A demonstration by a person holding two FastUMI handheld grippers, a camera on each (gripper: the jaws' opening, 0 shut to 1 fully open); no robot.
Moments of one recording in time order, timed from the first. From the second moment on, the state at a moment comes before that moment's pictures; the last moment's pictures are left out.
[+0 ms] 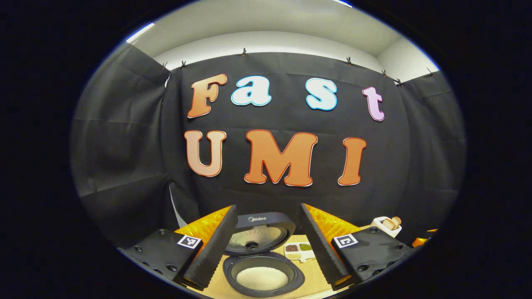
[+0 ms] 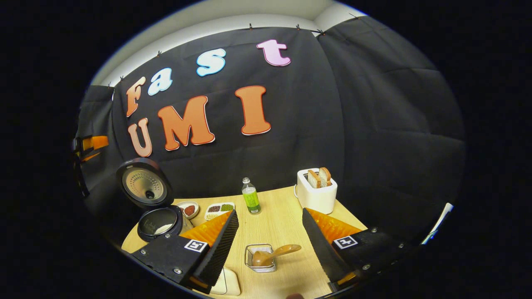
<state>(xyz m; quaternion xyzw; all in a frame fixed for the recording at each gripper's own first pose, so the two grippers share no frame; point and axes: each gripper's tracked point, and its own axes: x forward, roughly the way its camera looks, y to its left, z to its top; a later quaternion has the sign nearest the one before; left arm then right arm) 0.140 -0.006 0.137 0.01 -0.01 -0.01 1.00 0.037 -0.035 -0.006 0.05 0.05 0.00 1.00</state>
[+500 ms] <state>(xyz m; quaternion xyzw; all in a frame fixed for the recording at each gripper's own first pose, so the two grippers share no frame) 0.269 0.002 0.120 0.03 0.04 0.03 1.00 0.032 -0.030 0.007 0.01 0.03 0.01 1.00</state>
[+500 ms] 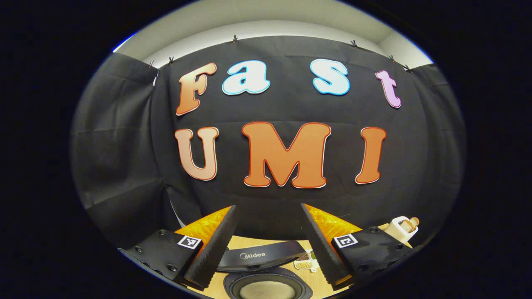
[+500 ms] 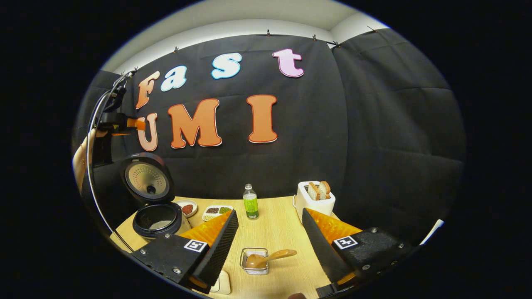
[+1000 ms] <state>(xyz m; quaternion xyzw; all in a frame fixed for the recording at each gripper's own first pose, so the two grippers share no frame) 0.313 0.048 0.035 0.01 0.14 0.08 0.99 0.031 -0.041 0.011 0.02 0.02 0.00 1.00</state>
